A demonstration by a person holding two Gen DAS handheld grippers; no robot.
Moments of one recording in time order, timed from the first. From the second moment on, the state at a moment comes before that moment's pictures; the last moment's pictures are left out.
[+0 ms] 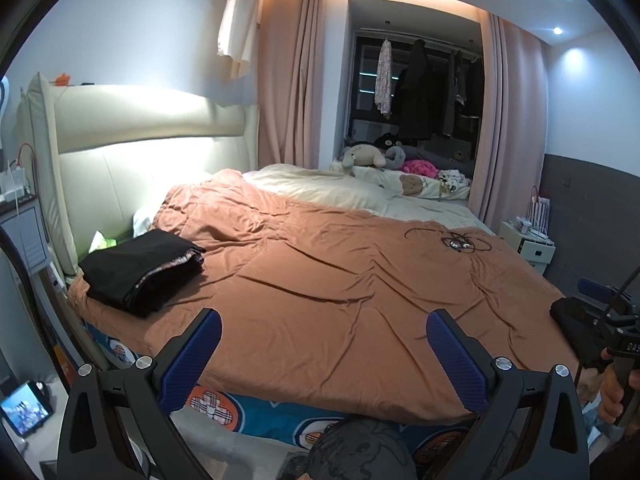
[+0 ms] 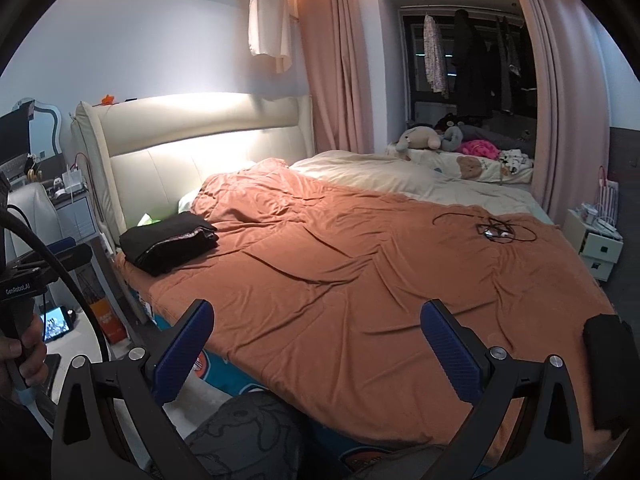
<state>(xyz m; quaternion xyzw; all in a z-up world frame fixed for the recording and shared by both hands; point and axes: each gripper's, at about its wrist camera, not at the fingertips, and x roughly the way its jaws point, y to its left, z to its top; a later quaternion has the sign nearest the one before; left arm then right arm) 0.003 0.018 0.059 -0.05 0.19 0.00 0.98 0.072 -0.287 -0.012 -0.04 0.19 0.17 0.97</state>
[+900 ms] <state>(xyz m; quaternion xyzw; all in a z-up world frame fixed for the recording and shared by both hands) -0.005 0.014 0.032 -0.05 0.19 0.01 0.98 0.056 -0.284 -0.029 -0.02 0.21 0.16 0.96</state>
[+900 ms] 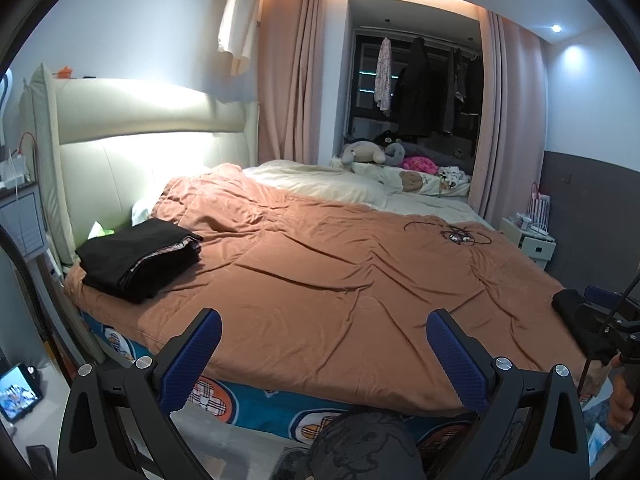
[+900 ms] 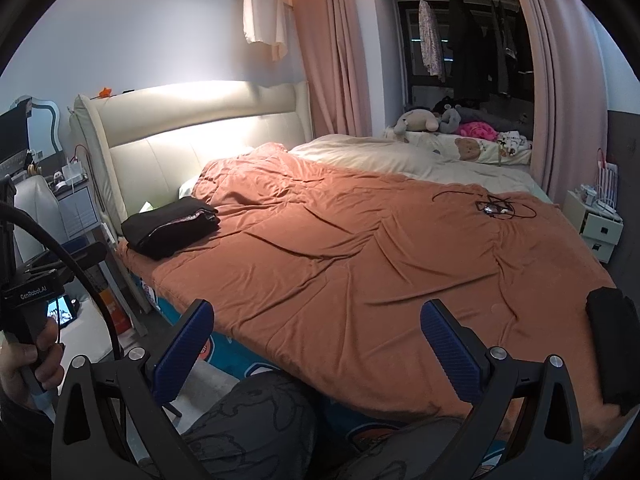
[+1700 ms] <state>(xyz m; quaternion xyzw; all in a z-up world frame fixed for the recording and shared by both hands) -0.005 0.012 0.029 -0.04 0.19 0.01 0.98 0.056 -0.283 -0.028 -0.02 0.22 0.17 0.96</state>
